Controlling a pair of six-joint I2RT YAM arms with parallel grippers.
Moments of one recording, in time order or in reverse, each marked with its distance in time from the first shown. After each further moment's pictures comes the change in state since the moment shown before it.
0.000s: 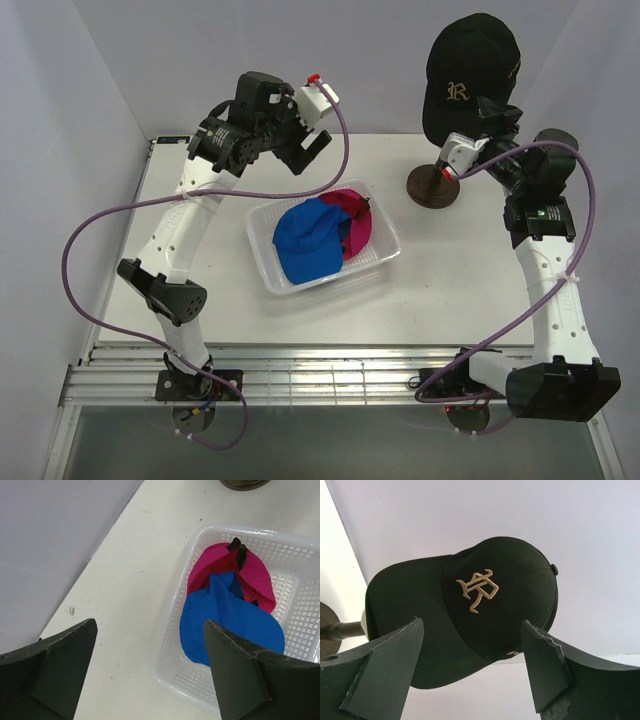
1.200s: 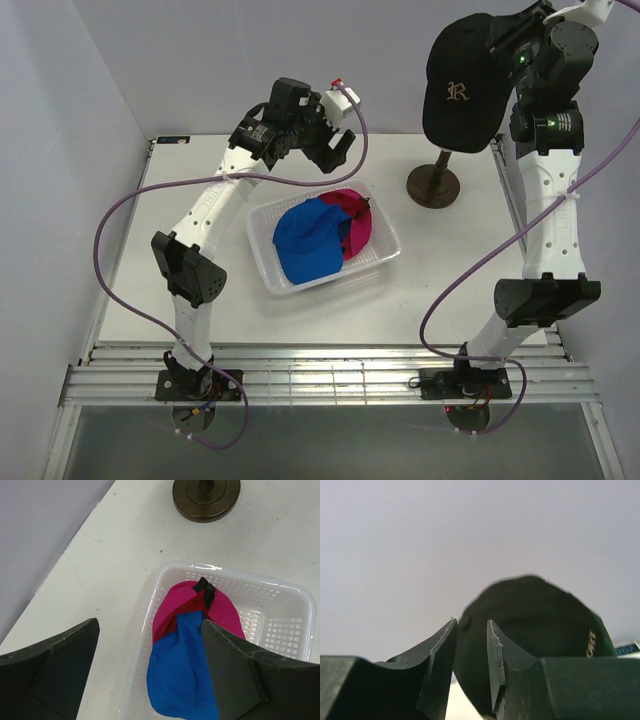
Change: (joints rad) left arm 0.000 0.182 -0.004 0.189 0.185 -0.113; right arm 0.056 0.485 0.816 -0.182 0.644 1.804
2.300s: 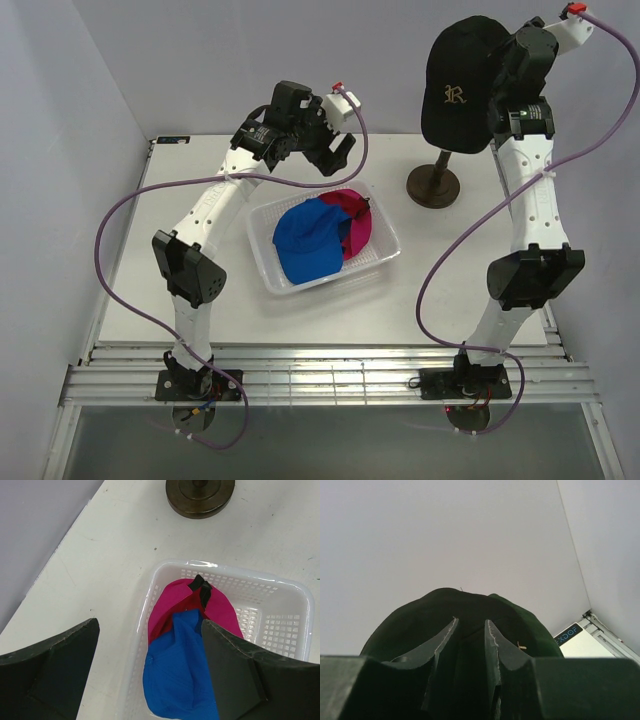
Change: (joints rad) left arm 0.000 0.005 -0.045 0.024 0.026 0.001; right arm 0.019 0.181 0.055 0.043 0.400 0.022
